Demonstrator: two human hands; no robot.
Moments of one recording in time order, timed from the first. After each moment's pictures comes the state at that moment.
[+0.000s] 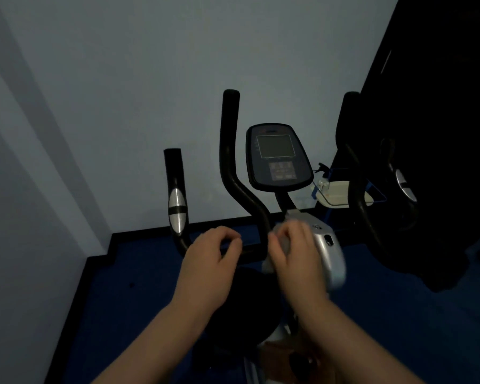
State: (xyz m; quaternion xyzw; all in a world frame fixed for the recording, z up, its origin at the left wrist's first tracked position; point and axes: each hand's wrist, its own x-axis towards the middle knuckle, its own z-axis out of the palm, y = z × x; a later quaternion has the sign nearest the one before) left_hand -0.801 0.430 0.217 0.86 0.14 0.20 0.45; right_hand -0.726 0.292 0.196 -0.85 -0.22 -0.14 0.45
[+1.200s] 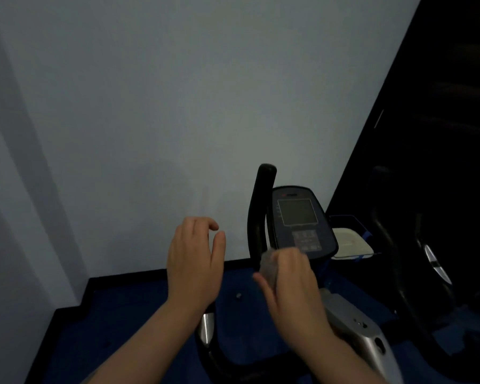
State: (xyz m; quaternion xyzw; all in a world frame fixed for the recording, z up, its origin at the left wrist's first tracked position) left_hand -0.691 0.555 0.244 0.85 0.12 0.40 0.33; right_hand -0.662 0.389 0.238 -0.88 -0.31 -0.23 0.28
